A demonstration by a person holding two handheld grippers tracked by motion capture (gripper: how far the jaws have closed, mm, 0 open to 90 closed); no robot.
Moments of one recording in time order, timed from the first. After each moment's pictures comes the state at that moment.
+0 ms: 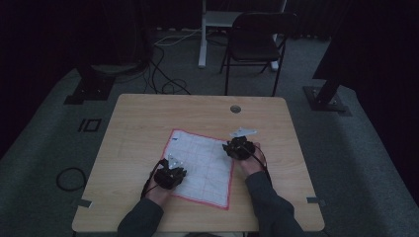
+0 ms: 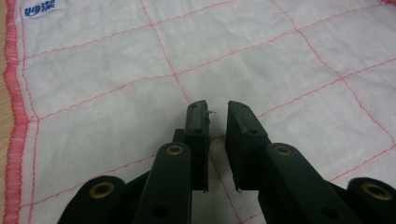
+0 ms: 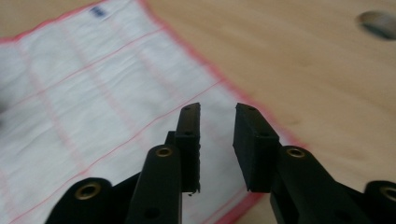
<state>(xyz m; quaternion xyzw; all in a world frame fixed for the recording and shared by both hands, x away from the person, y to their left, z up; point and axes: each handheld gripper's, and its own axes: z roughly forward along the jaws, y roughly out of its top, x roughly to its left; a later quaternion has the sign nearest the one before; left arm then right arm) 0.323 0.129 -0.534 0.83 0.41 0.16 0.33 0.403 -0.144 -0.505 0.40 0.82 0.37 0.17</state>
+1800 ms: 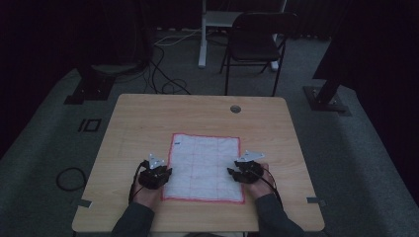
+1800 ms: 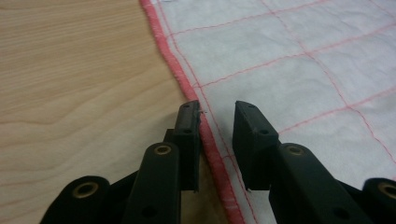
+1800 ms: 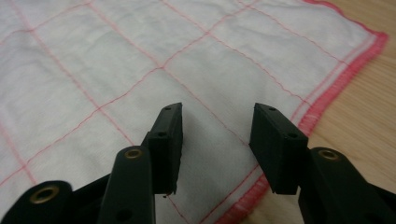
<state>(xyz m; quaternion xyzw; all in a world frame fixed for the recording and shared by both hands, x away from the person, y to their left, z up) 0.315 0.172 -0.539 0.78 0.49 0.19 0.34 0.351 -0.176 -0.543 0.37 0.84 0.36 0.16</state>
